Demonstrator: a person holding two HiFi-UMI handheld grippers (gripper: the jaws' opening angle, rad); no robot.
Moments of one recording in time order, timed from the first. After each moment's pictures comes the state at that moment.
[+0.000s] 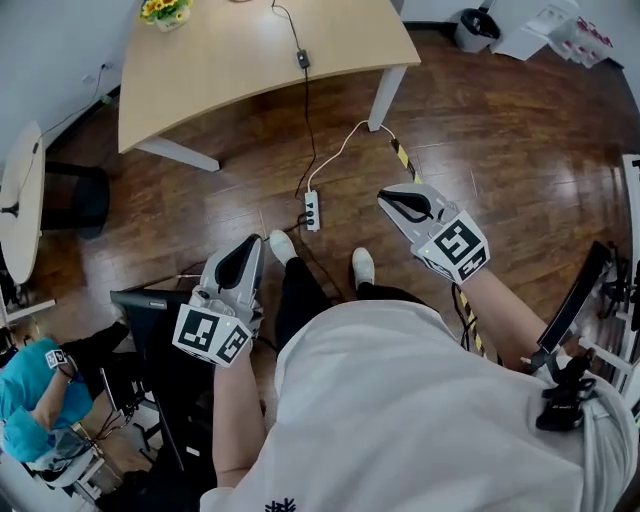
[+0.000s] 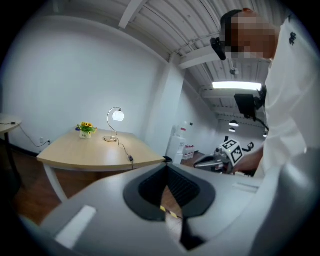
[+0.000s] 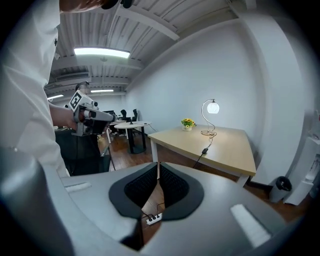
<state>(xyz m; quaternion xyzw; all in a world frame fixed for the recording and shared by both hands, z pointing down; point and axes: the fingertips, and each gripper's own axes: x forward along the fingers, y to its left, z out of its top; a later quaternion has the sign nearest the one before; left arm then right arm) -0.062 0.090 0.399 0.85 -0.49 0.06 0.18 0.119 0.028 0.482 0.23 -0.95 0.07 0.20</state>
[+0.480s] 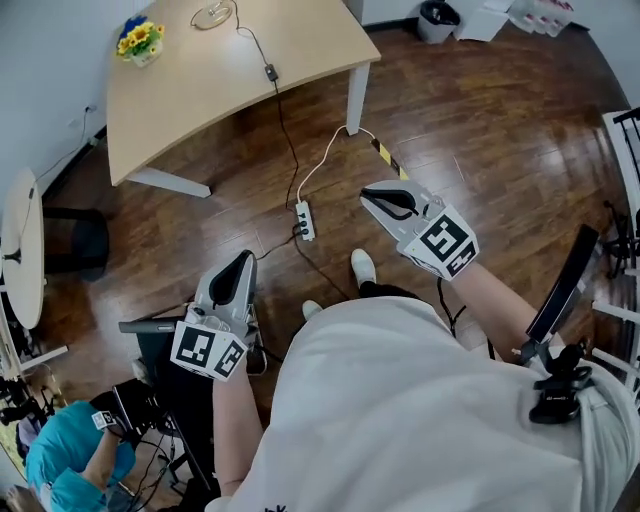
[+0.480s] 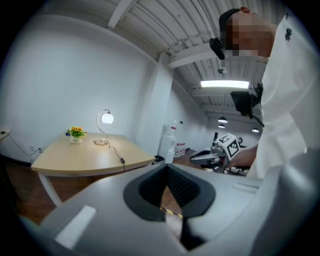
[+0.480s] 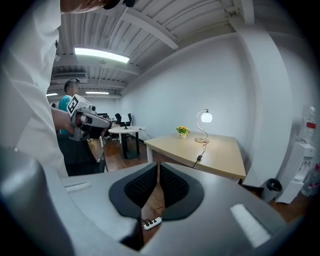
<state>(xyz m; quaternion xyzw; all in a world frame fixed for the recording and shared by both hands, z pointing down) -0.050 0.121 0.376 0.88 -0.44 0.08 0.16 0.125 0.057 0.442 0.27 -0.95 0.05 0.17</state>
